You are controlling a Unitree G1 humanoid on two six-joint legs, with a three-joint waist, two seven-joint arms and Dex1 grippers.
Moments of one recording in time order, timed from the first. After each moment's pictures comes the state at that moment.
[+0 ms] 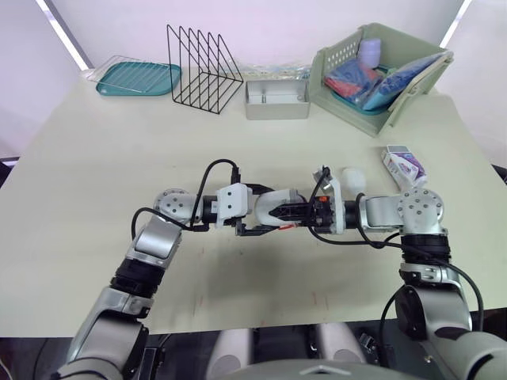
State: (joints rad) left arm -0.45 0.55 -0.21 0.10 -0.12 -0.11 -1.17; right arm -0.65 -0.21 -0.18 0.17 1.11 1.61 0.36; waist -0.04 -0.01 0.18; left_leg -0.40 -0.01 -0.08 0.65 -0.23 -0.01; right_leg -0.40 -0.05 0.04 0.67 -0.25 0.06
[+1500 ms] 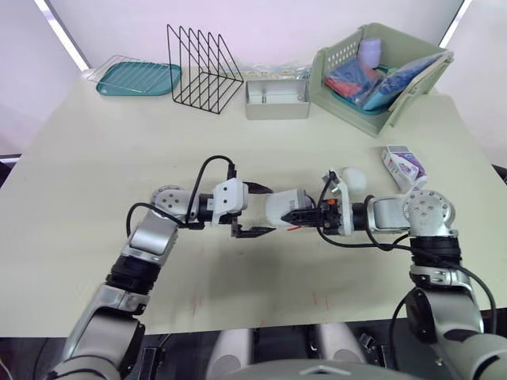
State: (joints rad) left arm -0.47 0.59 -0.21 0.11 -0.18 -0.03 -1.23; right arm -0.64 -0.32 -0.10 0.12 0.98 1.56 0.49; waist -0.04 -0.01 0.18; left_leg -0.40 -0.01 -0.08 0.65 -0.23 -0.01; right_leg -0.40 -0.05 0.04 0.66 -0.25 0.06
